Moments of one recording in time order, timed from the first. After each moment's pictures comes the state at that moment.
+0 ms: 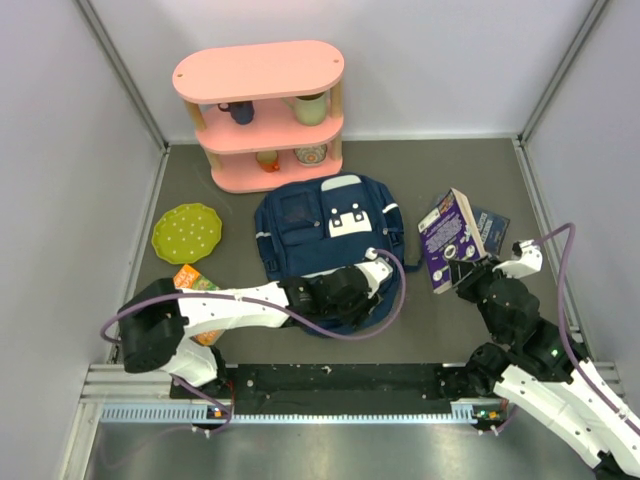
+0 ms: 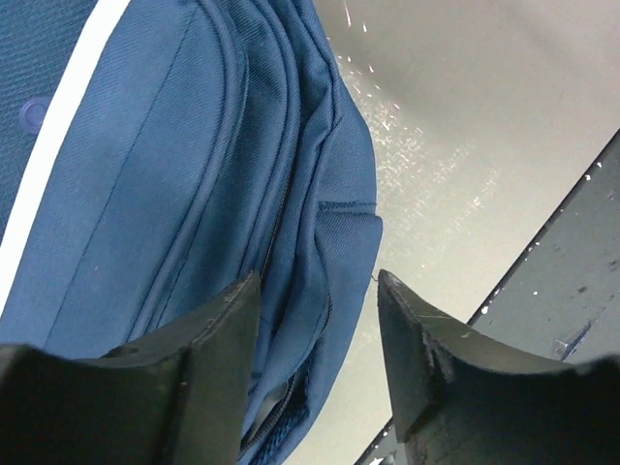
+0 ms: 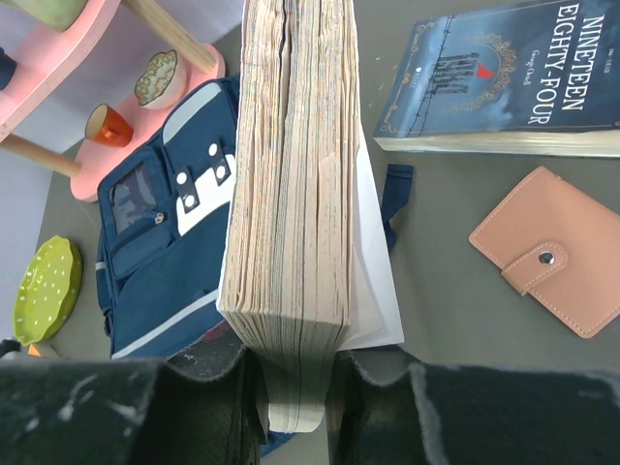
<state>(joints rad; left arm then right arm) -1.19 1.45 0.89 -0.21 -0.14 -0.26 0.74 0.28 0.57 -0.60 0.63 0.79</state>
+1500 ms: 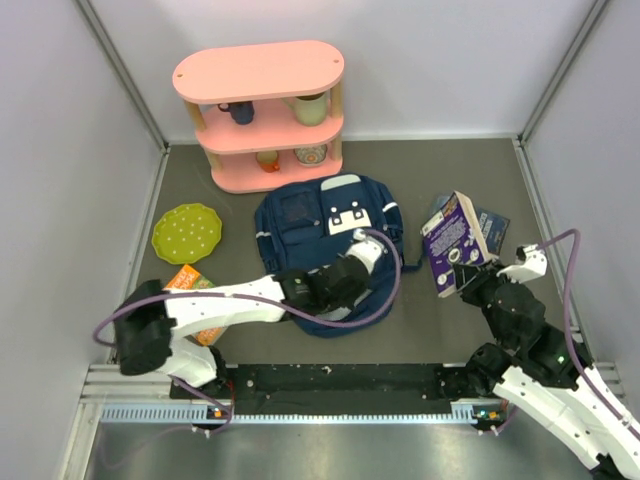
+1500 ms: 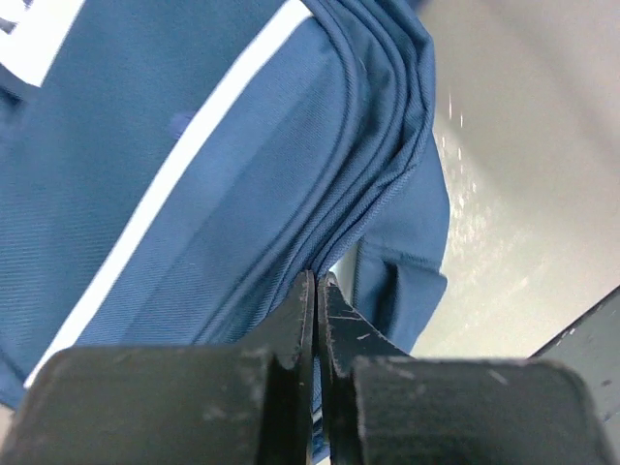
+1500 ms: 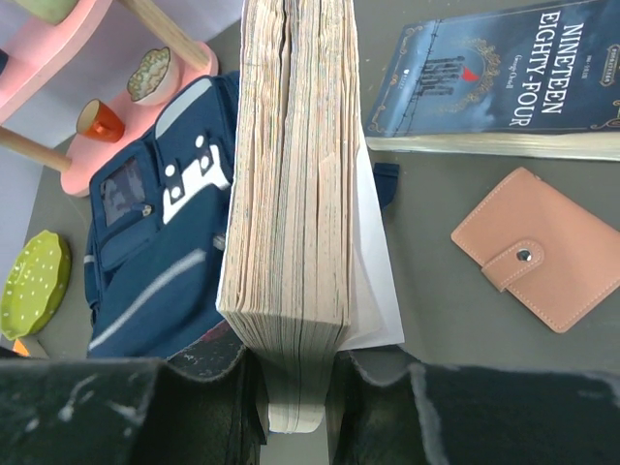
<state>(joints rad) -1.19 1.49 1.00 -0.30 -0.35 -0.35 0.74 0.23 0.56 -0.64 0.64 0.76</state>
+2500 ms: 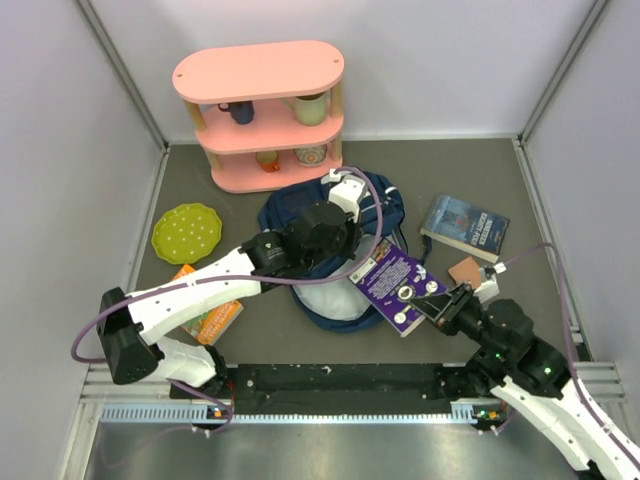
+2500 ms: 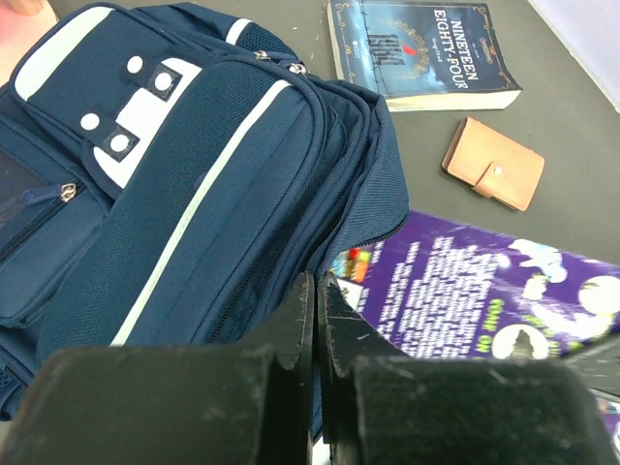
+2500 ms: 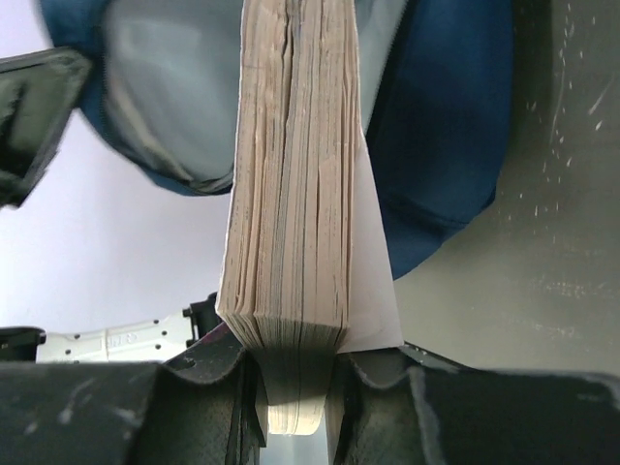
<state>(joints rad) -1.01 1.37 1.25 -0.32 -0.30 -0.34 0.74 0.01 0.41 -0.68 0.06 1.24</state>
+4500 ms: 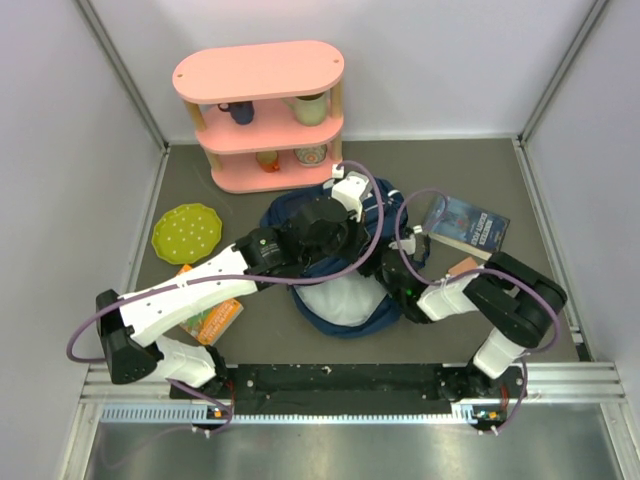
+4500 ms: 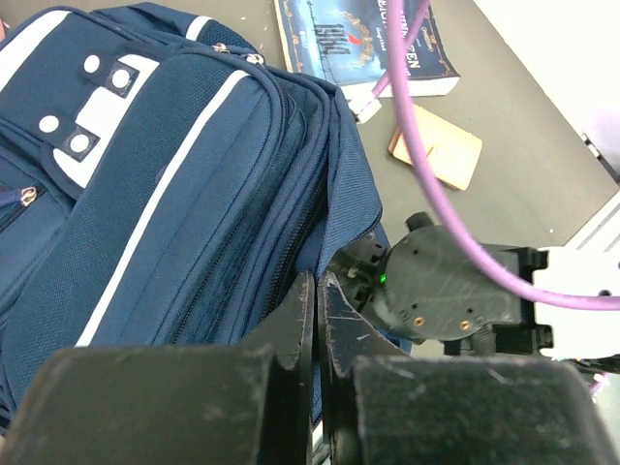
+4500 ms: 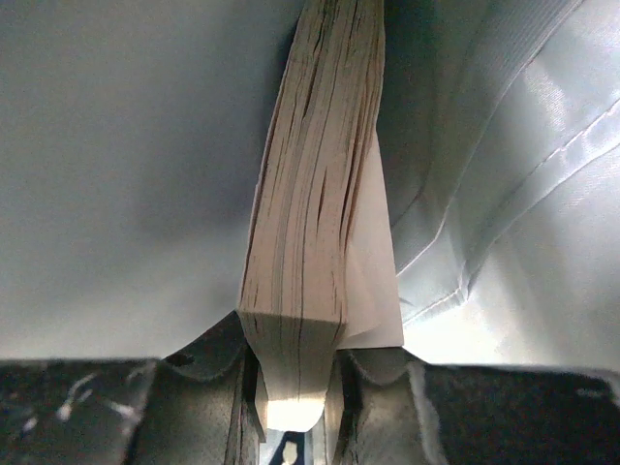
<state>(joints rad) -1.05 1.37 1.36 -0.44 -0.23 -0.39 0.81 1.62 0.45 0.97 0.32 1.46</state>
